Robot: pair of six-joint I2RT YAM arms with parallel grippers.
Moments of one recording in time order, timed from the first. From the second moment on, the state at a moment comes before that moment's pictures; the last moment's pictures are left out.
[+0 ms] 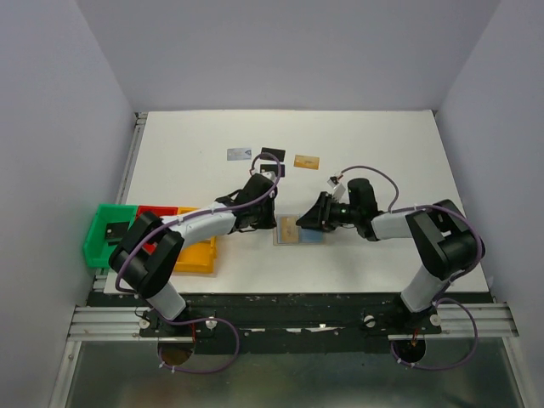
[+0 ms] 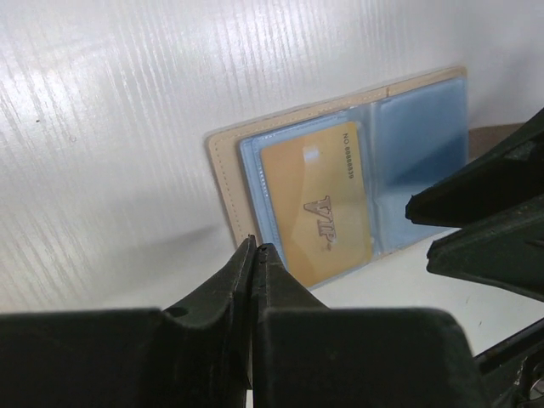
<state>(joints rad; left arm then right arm) -0.69 1.61 0.90 -0.18 0.03 -0.61 0.39 1.73 0.60 0.53 -0.76 0.83</state>
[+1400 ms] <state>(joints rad) -0.69 1.72 0.94 -0.14 0.03 -0.61 0.40 1.84 0.66 0.51 -0.78 0.82</state>
